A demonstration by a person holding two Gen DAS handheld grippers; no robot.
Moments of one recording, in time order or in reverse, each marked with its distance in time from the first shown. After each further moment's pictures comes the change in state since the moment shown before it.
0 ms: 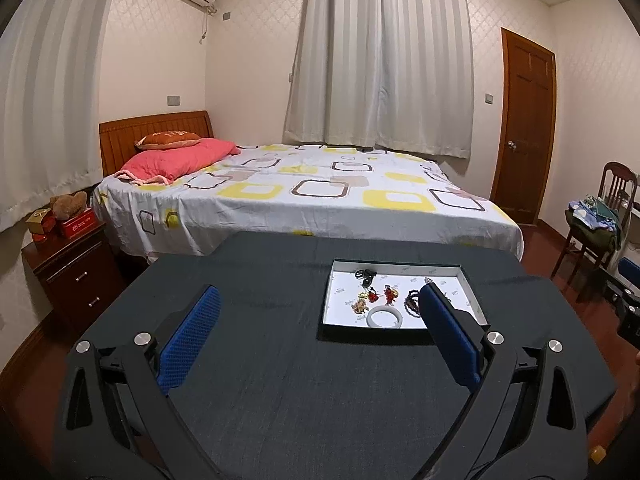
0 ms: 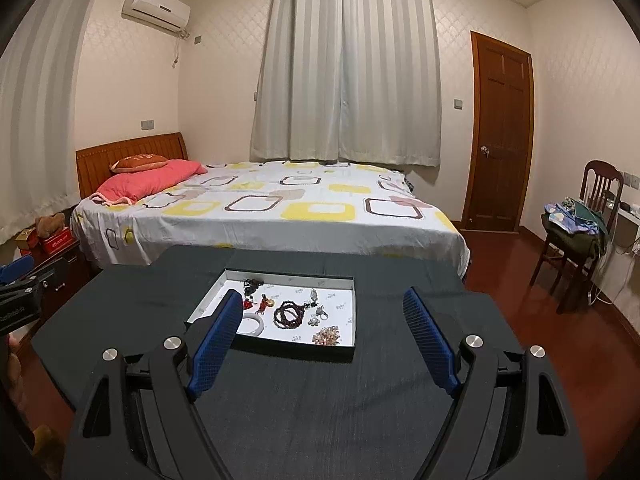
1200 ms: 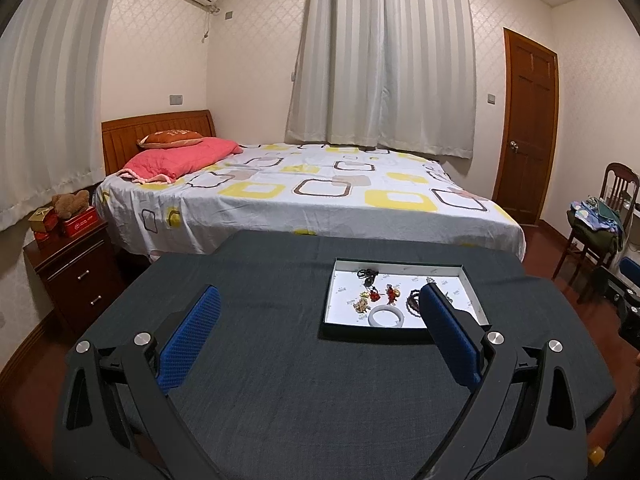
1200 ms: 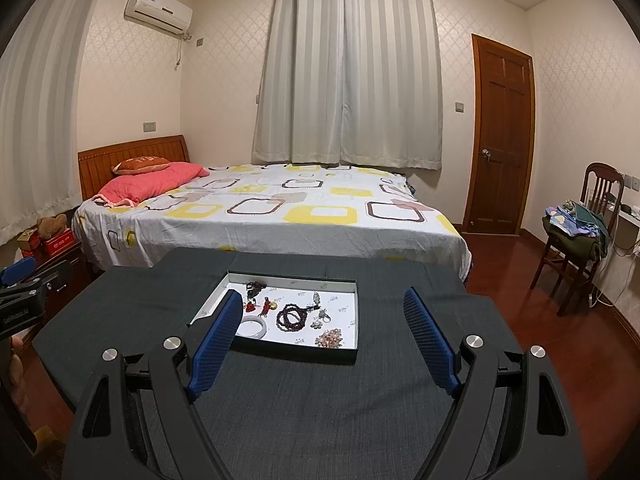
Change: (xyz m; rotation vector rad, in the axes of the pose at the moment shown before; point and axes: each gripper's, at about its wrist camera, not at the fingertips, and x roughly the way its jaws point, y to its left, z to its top) left arm -0.005 0.002 0.001 -0.003 0.003 0.007; right arm -0.004 0.002 0.001 -0.003 -0.011 0.003
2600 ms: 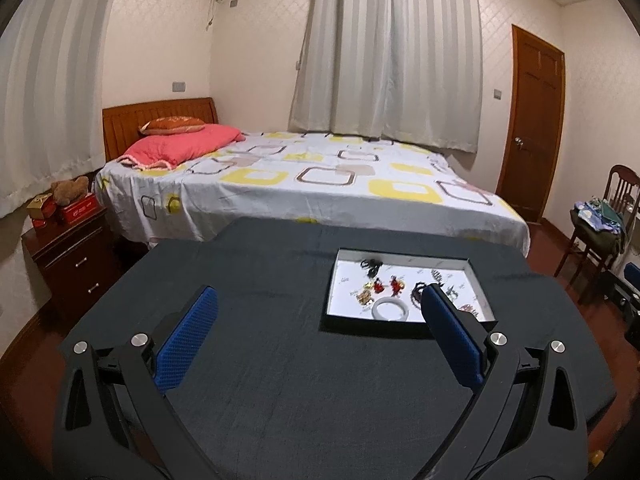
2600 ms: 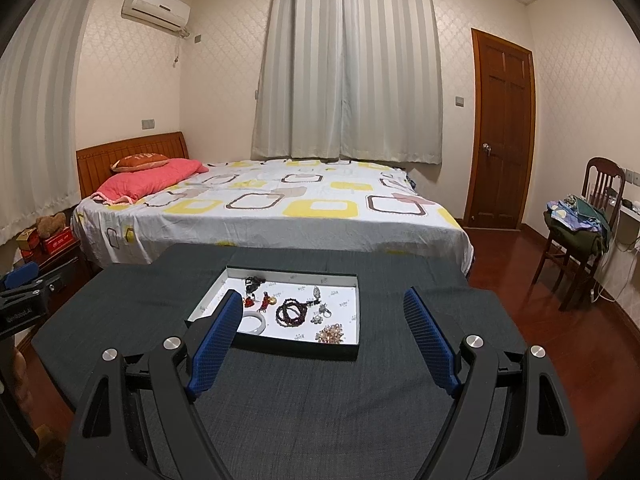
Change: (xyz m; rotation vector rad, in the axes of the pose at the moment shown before) left arm 0.029 0.006 -0.012 -0.028 0.049 0.008; right arm 0.007 0.000 -0.008 0.008 0.024 0.003
